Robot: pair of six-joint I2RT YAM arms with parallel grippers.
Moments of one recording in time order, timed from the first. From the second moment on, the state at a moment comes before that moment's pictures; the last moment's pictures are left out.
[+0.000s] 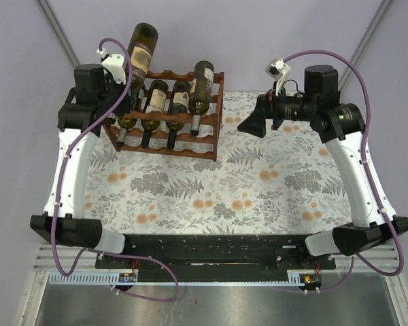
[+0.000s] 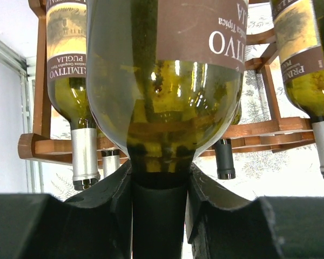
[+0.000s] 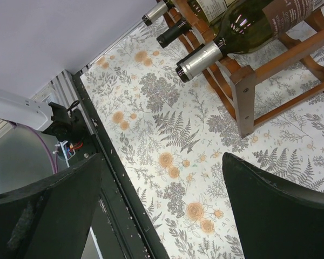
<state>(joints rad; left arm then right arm) -0.08 1.42 1.77 -0.82 0.12 0.08 0.29 1.41 1.81 -0.87 -0.79 0.02</state>
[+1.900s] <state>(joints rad) -0.10 1.75 1.90 -0.89 0.06 -0.06 0.29 1.35 1.62 -0.84 -0.86 -0.03</state>
